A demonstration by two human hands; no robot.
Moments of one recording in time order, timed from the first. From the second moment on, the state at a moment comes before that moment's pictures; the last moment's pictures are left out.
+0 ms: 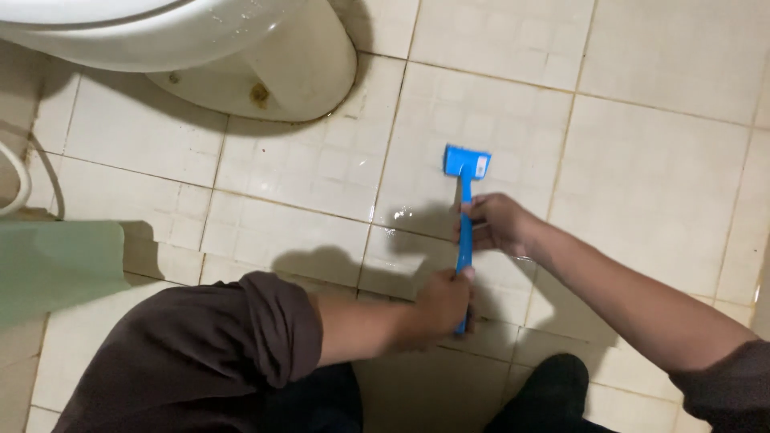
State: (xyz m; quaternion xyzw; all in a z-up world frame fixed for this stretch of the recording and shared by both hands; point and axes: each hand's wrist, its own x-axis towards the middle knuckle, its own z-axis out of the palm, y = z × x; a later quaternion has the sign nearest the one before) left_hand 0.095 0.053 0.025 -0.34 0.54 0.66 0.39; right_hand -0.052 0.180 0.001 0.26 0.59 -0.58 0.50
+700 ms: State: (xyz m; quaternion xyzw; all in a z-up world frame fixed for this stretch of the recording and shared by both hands) left_hand 0.115 0.049 0.038 -0.35 0.53 0.64 0.44; right_hand -0.035 0.170 0.019 0.21 0.59 -0.55 0.55
